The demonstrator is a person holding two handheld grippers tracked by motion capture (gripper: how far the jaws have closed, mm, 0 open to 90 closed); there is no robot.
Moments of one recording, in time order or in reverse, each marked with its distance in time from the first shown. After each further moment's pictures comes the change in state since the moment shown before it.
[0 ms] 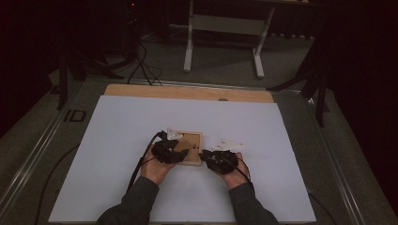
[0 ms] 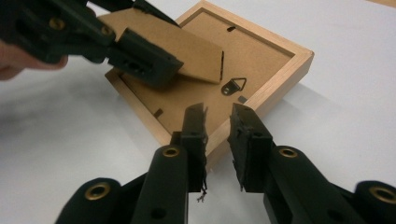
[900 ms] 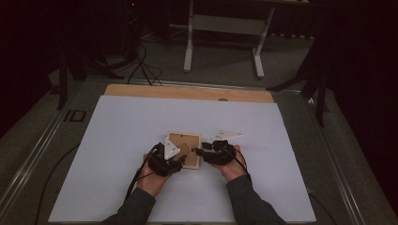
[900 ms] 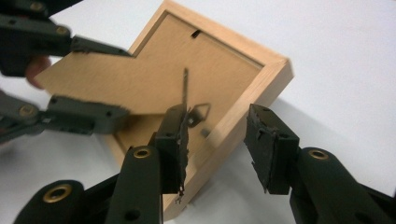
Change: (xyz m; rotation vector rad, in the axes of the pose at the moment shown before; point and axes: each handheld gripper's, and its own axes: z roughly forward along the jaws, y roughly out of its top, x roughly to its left) left arm -0.019 -0.028 -0.015 -0.116 0.091 0.111; right arm -0.015 0.019 0.014 0.010 0.030 0.062
